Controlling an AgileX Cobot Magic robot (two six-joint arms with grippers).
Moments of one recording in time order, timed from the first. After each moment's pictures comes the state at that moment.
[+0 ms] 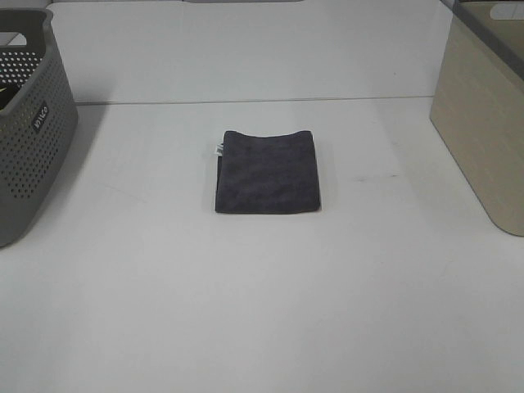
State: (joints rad) left arm -0.03 0.00 -0.51 -0.08 1.03 0.16; right arm 0.04 0.00 -0.50 0.02 1.06 0.01
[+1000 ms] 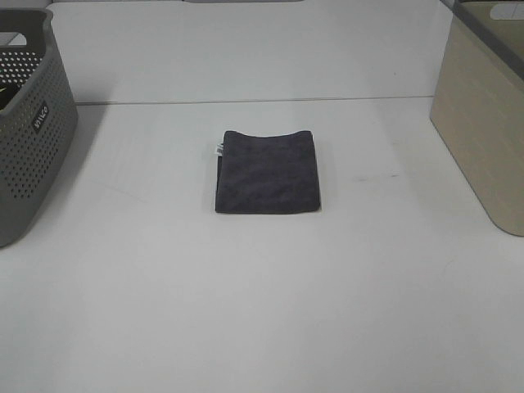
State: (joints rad) left arm -0.03 0.00 -0.51 -0.08 1.03 0.16; right arm 0.04 0.00 -0.50 0.02 1.06 0.01
